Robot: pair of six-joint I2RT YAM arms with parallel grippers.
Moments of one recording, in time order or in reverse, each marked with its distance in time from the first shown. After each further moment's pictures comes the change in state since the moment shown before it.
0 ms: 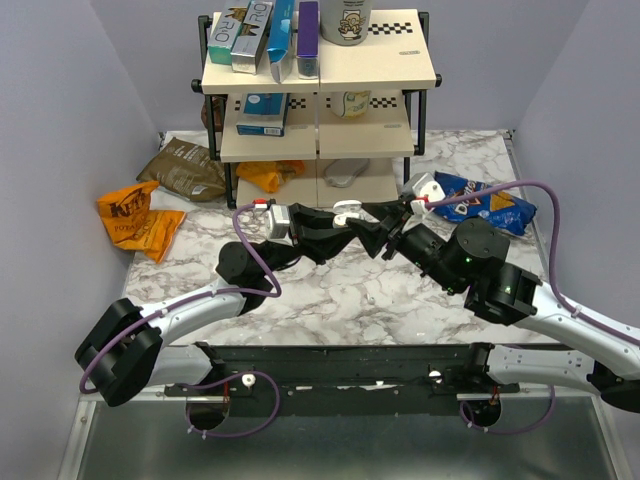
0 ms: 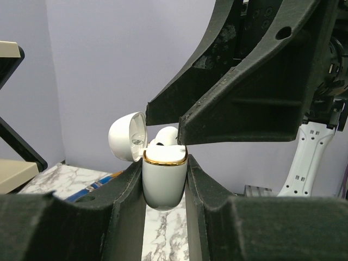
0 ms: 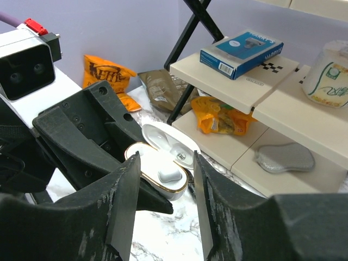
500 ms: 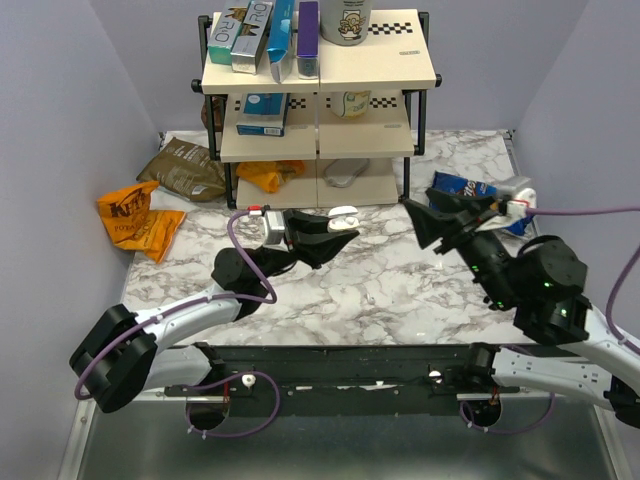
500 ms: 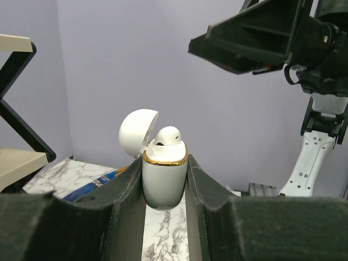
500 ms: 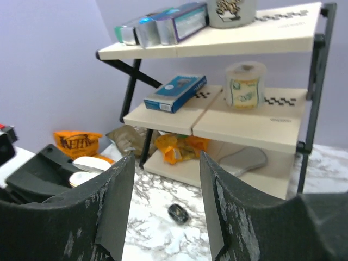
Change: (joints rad) left arm 0.000 -0.060 -0.071 0.002 -0.028 0.022; right arm 0.000 -0.273 -0.076 0.032 0.266 0.063
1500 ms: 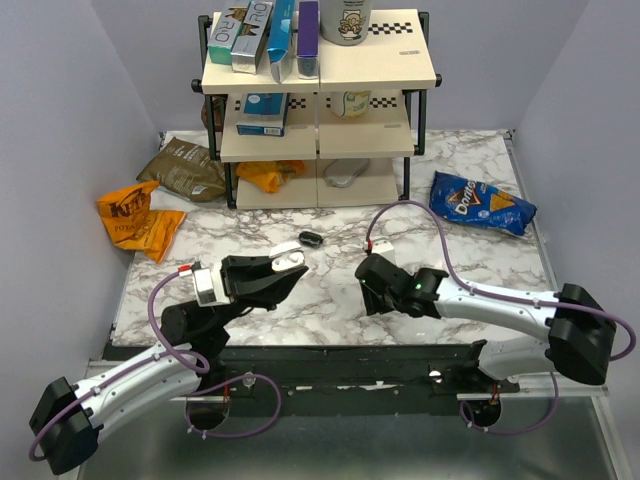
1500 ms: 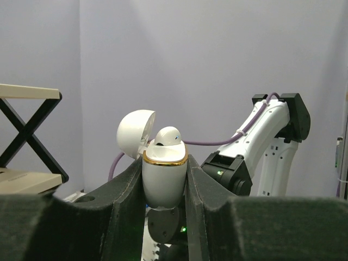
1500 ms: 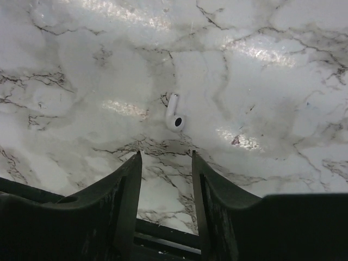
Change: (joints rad) left arm -0.072 -0.554 -0.294 -0.092 -0.150 0.048; right arm -0.092 0.644 -0.258 -0.485 -0.228 0.610
